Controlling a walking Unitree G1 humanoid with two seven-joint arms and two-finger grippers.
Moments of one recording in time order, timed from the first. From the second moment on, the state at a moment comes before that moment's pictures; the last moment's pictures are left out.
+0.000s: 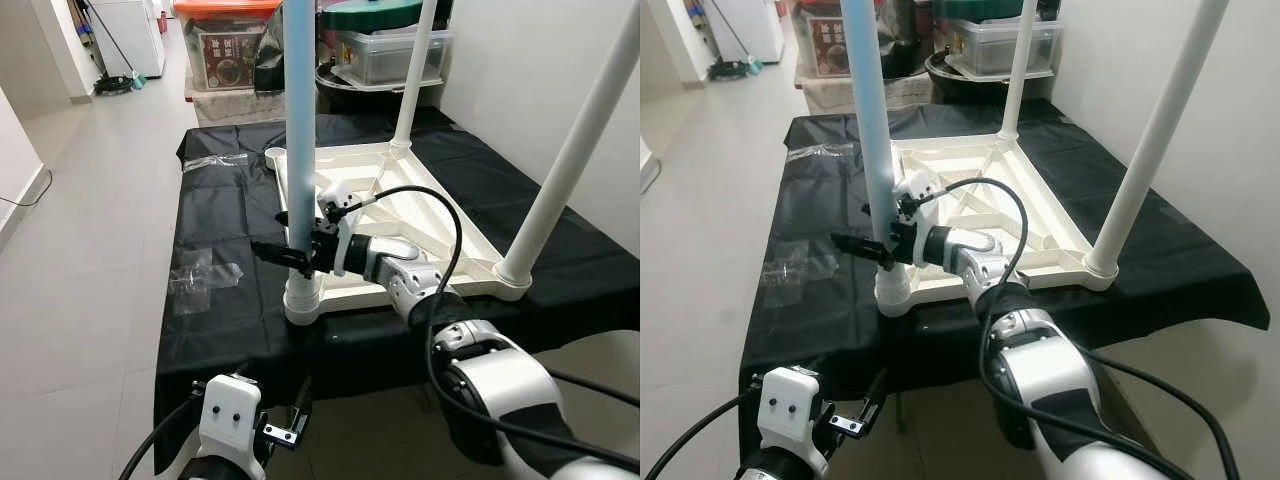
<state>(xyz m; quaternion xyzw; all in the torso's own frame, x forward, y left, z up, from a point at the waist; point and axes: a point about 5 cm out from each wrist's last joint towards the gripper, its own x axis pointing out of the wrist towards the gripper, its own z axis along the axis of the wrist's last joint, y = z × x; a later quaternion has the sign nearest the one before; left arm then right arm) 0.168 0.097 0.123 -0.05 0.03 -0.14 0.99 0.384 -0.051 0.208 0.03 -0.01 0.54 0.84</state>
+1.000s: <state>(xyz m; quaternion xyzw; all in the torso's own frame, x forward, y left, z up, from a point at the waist) 0.174 0.105 0.127 -0.04 0.01 -0.10 0.99 0.387 -0.048 0.207 0.00 -0.02 0.50 0.87</state>
